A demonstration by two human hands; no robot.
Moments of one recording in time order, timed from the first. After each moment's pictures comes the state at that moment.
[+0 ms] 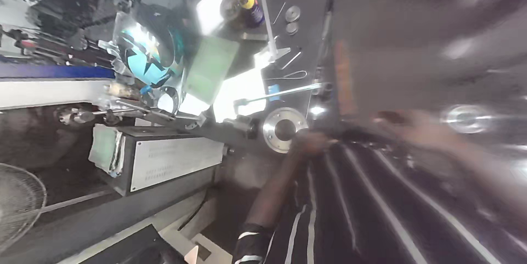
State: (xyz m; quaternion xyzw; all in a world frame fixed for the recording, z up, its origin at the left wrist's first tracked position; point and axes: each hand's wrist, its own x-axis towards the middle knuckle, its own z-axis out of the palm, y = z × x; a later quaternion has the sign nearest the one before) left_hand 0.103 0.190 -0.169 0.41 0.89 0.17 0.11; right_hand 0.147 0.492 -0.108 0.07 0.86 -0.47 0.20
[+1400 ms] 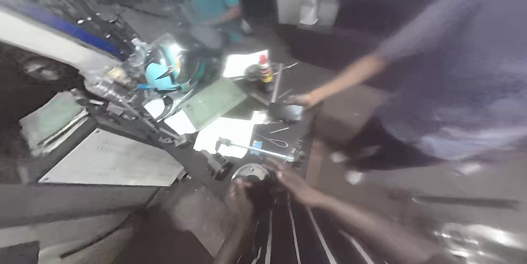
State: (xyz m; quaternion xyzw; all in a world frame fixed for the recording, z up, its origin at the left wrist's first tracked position) left_hand 0.098 0.207 -0.063 -0.13 0.73 0.61 -0.29; right_hand 0.024 0.384 -0.055 -0.25 0.61 -0.68 0.31
